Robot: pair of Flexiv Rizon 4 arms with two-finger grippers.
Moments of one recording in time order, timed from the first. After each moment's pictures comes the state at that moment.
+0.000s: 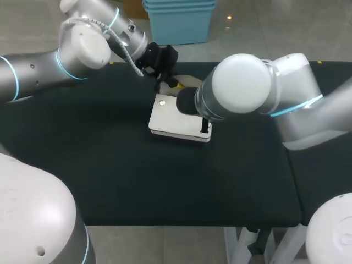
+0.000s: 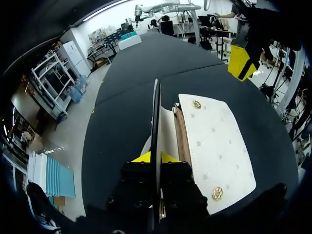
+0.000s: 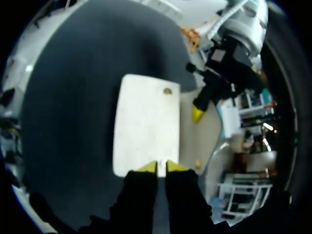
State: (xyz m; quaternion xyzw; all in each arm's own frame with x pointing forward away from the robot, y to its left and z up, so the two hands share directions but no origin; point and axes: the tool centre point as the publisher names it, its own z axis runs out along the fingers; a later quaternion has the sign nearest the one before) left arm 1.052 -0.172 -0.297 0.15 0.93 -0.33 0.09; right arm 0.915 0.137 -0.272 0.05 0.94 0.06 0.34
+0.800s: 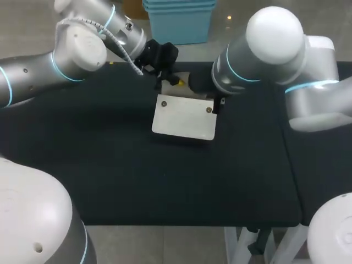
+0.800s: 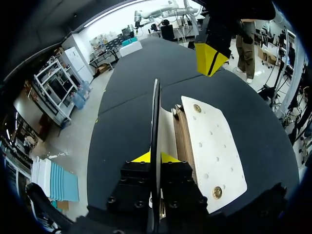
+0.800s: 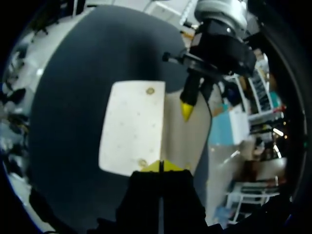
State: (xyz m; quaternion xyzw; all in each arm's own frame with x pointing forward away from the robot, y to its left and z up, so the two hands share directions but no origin) left arm 1.041 -0.180 -0.277 0.16 0.91 -0.36 0.11; right arm 0.948 0.116 -0.247 0.02 0.95 0.09 0.29
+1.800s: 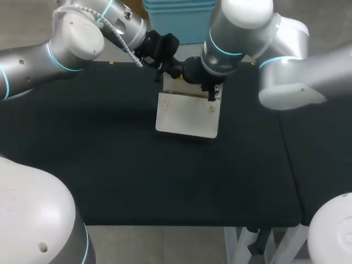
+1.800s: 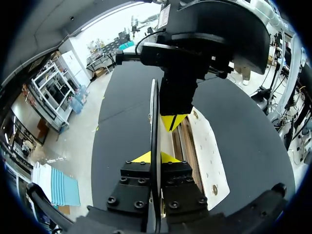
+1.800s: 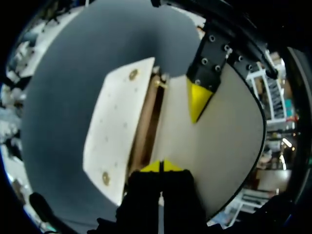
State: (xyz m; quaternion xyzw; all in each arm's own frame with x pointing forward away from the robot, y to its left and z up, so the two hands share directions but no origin) left arm 1.032 -0.185 -0.245 0.17 0.91 -0.36 0.10; right arm 1.007 0.122 -0.279 -0.02 0.97 0.05 0.24
